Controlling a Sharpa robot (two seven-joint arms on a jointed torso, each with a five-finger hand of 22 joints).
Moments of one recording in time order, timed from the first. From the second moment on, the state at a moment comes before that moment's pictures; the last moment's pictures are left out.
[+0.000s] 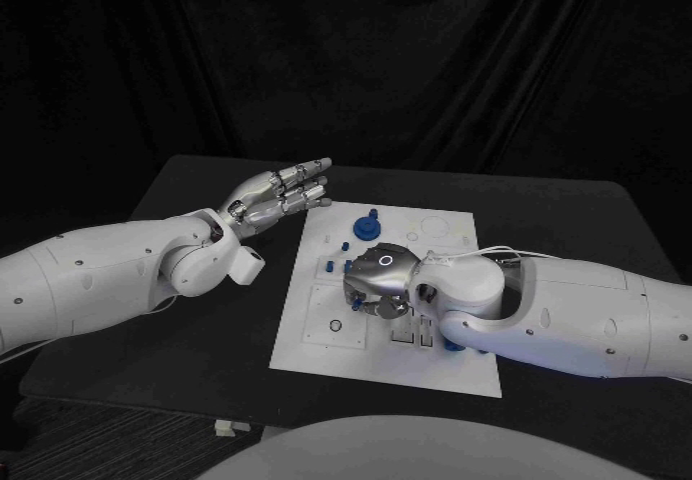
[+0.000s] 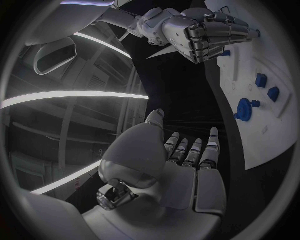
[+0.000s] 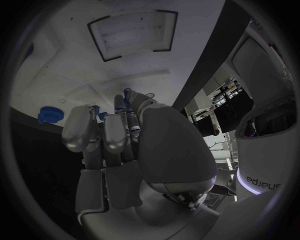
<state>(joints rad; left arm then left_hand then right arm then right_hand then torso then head) 1.22 -0.88 -0.22 1.41 -0.31 0.04 0.60 1.39 0.23 -0.20 0.17 0.50 0.24 0.02 0.03 0.03 0.03 0.07 0.13 0.02 0.08 0.18 0.05 0.02 0.17 0.21 0.29 0.09 0.35 1.19 -0.59 -0.24 1.63 -1.89 -0.13 -0.14 1.50 -0.13 0.38 0.13 0.19 1.15 0.11 0.07 0.07 1.25 0.05 0.07 0.07 1.47 -0.03 1.20 1.04 0.08 1.45 0.08 1.08 1.31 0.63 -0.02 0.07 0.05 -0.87</state>
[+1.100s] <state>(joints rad) 1.22 -0.87 -0.22 1.40 -0.31 0.05 0.58 1.39 0.23 -0.19 0.16 0.50 0.27 0.05 0.03 0.03 0.02 0.07 0.13 0.02 0.08 0.18 0.05 0.02 0.17 0.22 0.29 0.09 0.35 1.19 -0.58 -0.25 1.63 -1.87 -0.10 -0.16 1.46 -0.14 0.41 0.14 0.16 1.02 0.11 0.06 0.06 1.19 0.07 0.07 0.07 1.45 -0.01 1.18 1.01 0.08 1.42 0.09 1.04 1.31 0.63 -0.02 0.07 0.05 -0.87</state>
